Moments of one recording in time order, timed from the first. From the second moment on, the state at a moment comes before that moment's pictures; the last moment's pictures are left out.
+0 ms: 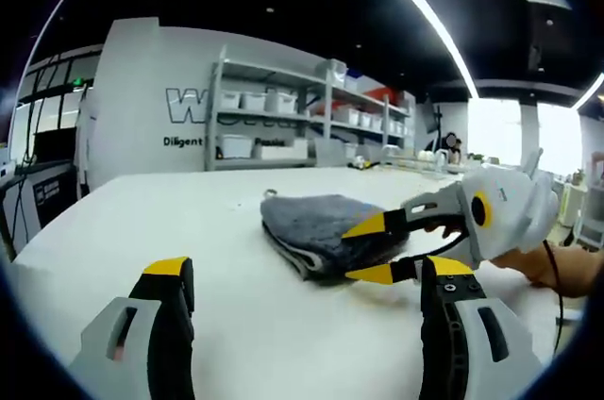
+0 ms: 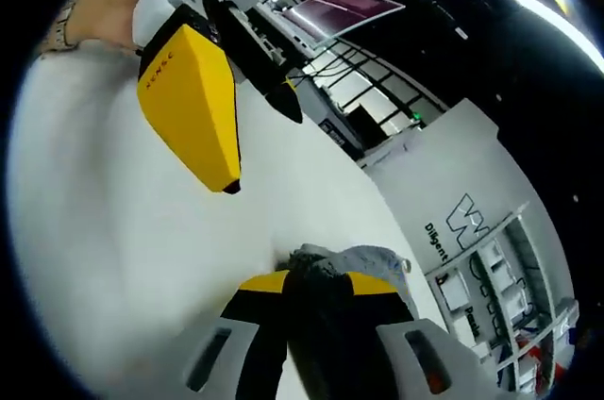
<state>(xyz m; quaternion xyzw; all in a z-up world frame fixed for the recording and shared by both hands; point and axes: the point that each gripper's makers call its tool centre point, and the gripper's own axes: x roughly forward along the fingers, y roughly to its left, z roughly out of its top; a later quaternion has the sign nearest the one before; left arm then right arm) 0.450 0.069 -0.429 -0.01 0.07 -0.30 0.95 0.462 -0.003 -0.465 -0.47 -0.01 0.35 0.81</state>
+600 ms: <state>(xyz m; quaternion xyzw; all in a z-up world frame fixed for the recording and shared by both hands) 0.450 0.066 -0.435 0.00 0.08 -0.30 0.95 0.468 -0.012 -0.463 -0.41 -0.01 0.33 0.85</state>
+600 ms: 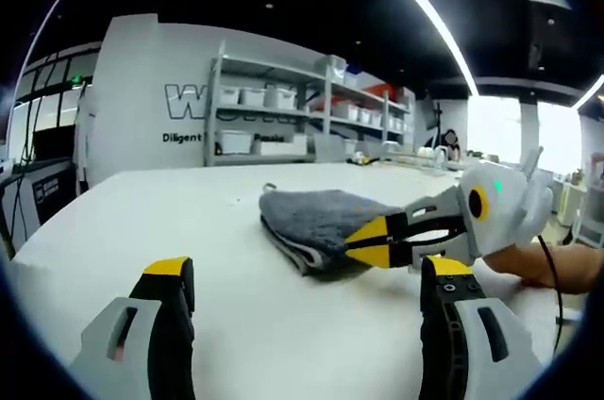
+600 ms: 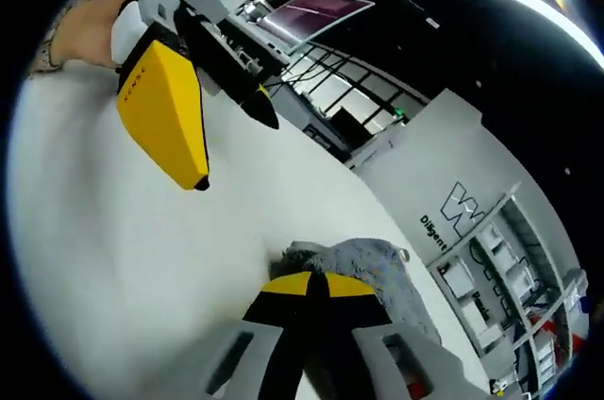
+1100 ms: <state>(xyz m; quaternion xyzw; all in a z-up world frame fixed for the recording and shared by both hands) 0.449 0.060 -0.440 0.02 0.09 -0.31 0.95 0.469 -0.018 -0.458 -0.35 0.01 0.34 0.87</state>
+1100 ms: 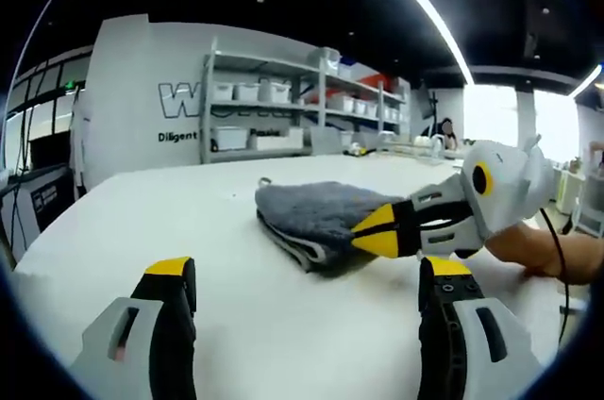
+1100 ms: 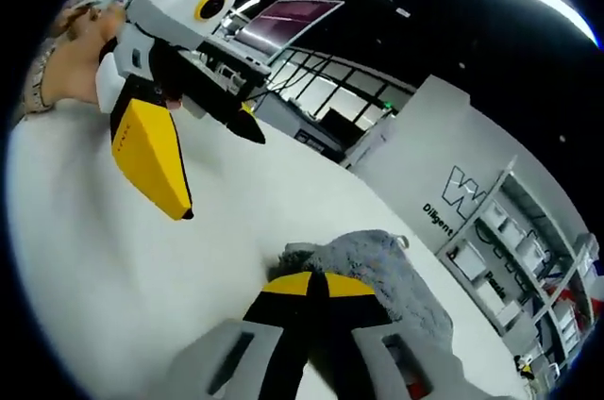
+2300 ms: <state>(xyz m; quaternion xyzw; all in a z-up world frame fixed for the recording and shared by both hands) 0.449 0.062 -0.443 0.02 0.10 -0.31 0.95 0.474 -0.070 -0.399 -0.18 -0.05 0.29 0.94</state>
